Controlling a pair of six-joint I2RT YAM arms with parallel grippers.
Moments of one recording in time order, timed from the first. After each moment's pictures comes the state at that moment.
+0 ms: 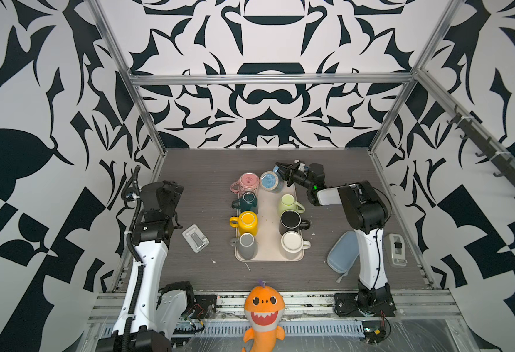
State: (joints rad) left arm 0.11 0.93 0.85 -0.39 -0.07 -0.99; right arm 0.31 2.22 1.25 0.96 -0.68 1.84
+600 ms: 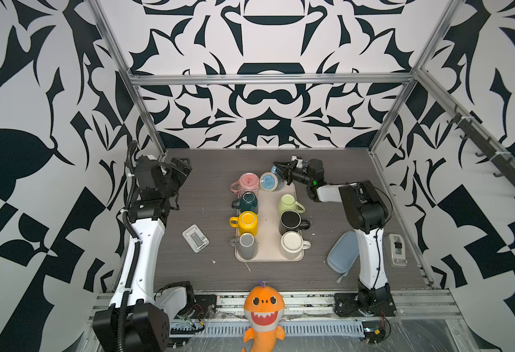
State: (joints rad) left arm 0.11 1.11 1.06 -0.33 0.26 -0.89; right arm 0.31 2.22 1.31 0.87 -0.77 1.71
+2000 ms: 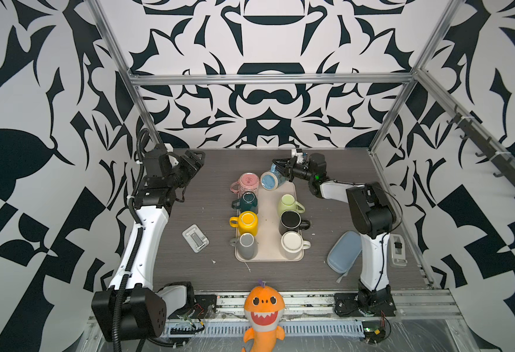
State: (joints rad) left arm 0.02 1.21 1.17 -0.34 0.39 -0.84; right arm 0.31 2.11 1.32 0.70 -0.82 1.44
